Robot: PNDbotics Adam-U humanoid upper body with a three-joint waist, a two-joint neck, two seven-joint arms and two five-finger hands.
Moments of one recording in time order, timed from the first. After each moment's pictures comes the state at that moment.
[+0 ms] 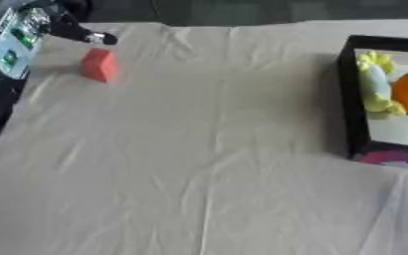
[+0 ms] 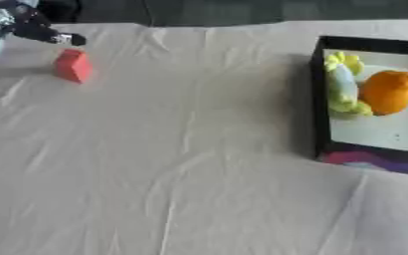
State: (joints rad) left arm -0.97 0.68 -0.10 -0.89 -0.68 0.49 -0.45; right arm -0.69 -0.63 0.11 -1.55 -0.15 0.38 -0.11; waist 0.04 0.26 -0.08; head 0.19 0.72
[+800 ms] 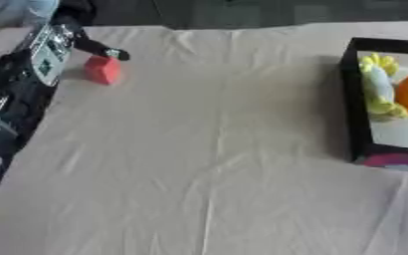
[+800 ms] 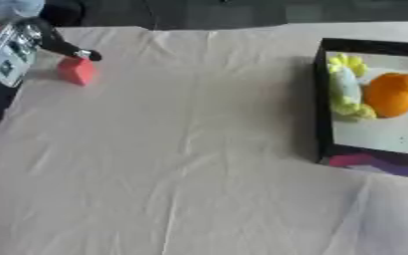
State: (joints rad) left arm -0.99 0.62 -0.08 -0.78 -0.82 0.54 -0.41; right arm -0.70 -0.61 0.12 -1.54 -0.15 0.38 -0.10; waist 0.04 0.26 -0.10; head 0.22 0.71
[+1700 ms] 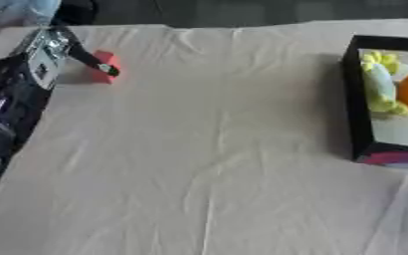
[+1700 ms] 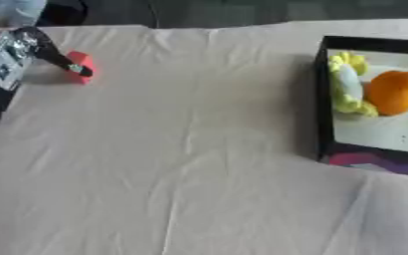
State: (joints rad) left arm -0.99 0.62 -0.06 -0.72 -0.85 0.53 -0.49; right arm -0.69 -0.61 0.12 -1.53 -0.15 0.38 -0.10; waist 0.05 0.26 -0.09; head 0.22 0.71
